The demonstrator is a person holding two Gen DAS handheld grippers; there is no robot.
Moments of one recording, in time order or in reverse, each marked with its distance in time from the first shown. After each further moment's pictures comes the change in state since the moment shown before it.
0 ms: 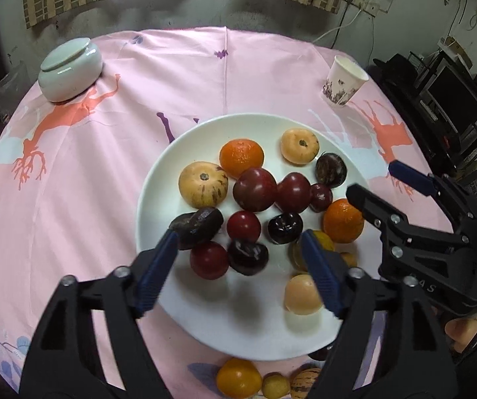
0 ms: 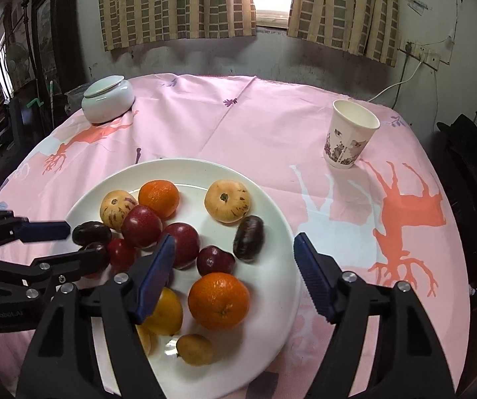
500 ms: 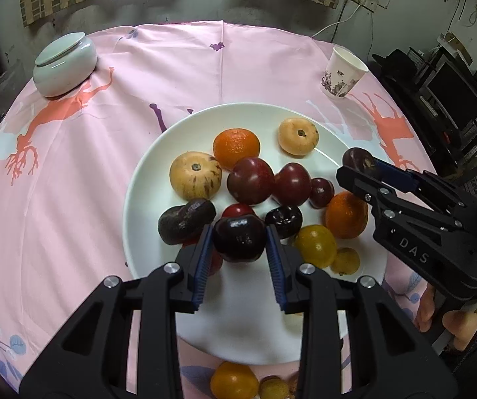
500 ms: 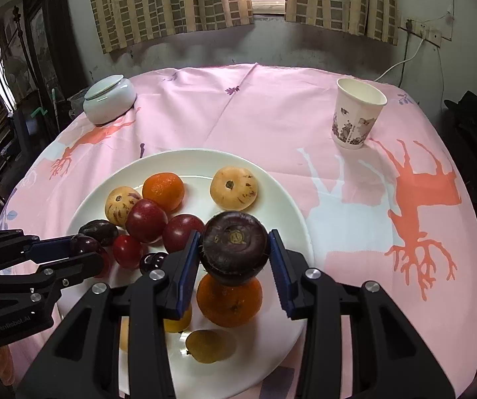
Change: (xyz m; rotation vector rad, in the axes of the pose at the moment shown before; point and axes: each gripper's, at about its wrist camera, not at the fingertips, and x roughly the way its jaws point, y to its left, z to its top) left arm 0.023 -0.005 -0.003 0.006 0.041 0.002; right arm 0.027 -0.006 0.002 0.076 0.044 0.053
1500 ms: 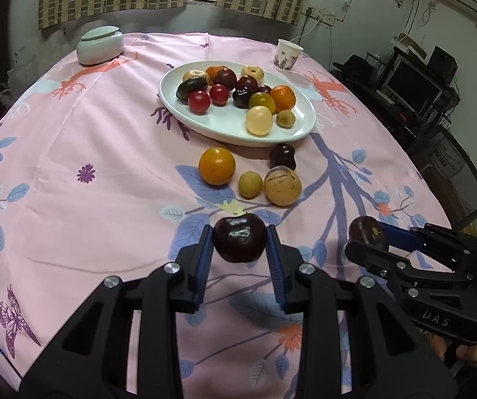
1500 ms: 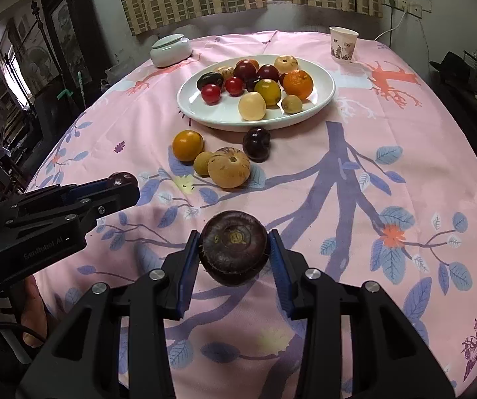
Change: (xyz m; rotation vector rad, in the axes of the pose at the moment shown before) left arm -0.115 0.000 -0.215 0.042 -0.147 -0.089; right arm -0.150 0.091 -0.208 0.043 0.058 0.060
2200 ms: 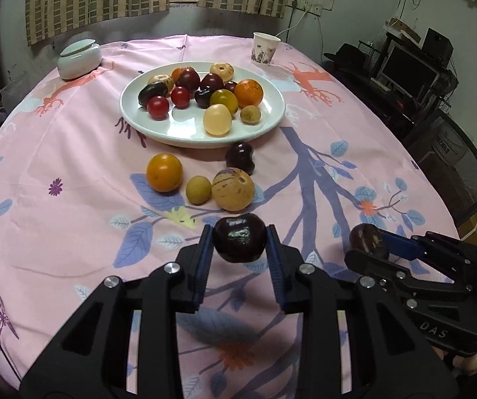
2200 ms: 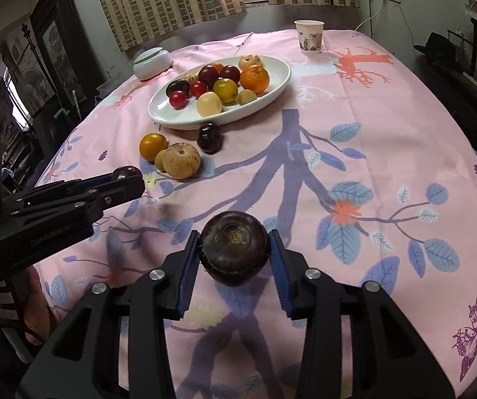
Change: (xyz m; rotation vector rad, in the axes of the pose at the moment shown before) left arm 0.014 -0.057 0.001 0.064 -0.001 0.028; right arm -0.018 -0.049 -0.024 0.073 -0.040 0.020
